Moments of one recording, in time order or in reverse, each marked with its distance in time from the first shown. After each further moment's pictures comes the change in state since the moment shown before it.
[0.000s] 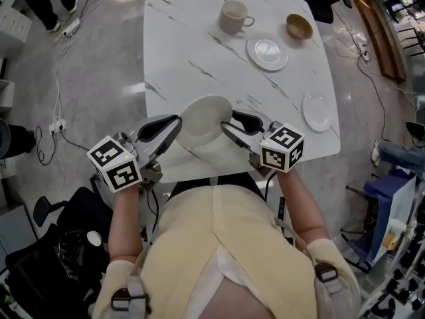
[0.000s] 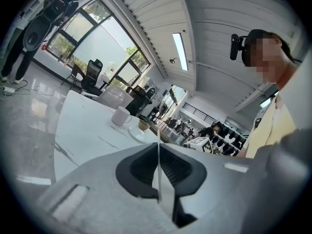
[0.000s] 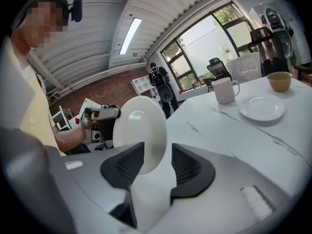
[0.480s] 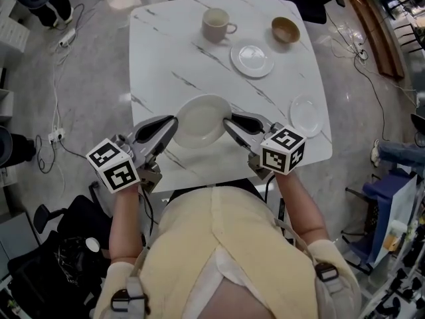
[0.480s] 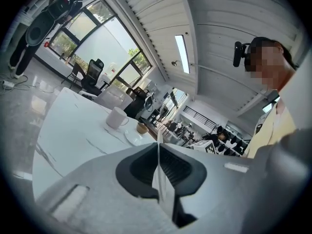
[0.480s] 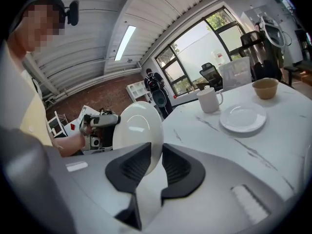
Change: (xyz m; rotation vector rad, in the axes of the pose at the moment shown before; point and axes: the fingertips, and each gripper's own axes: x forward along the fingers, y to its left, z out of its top) left arm 0.048 -0.003 0.015 -0.033 -0.036 0.000; right arm -0.037 -0.041 0.027 0.042 -0.060 -0.049
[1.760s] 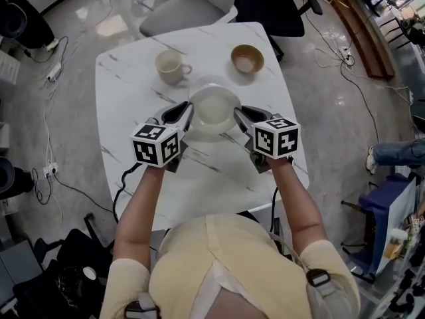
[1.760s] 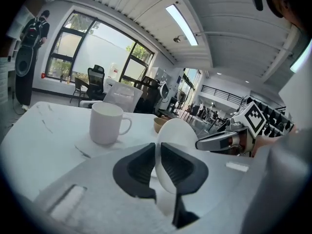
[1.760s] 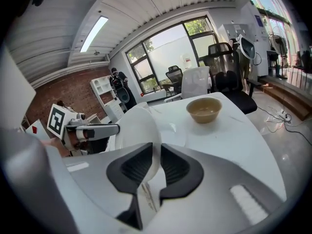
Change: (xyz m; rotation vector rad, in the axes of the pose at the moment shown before) left arm 0.238 0.073 0.011 0.211 0.117 0.285; right arm -0.066 -0.210 0.070 0.071 0.054 -0.395
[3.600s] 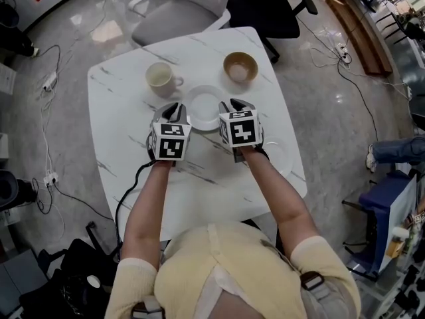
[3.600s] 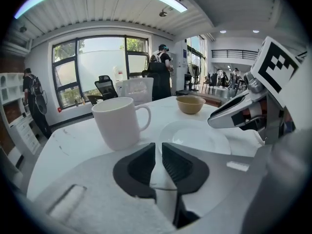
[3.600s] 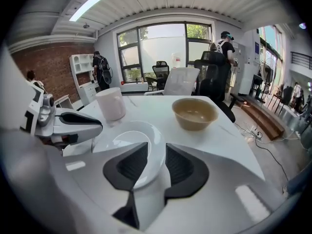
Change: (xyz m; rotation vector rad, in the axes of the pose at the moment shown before) left arm 0.057 0.063 -0.022 0.293 0.175 0.337; right arm 0.072 -0.049 0.013 -0.128 0.063 -0.322
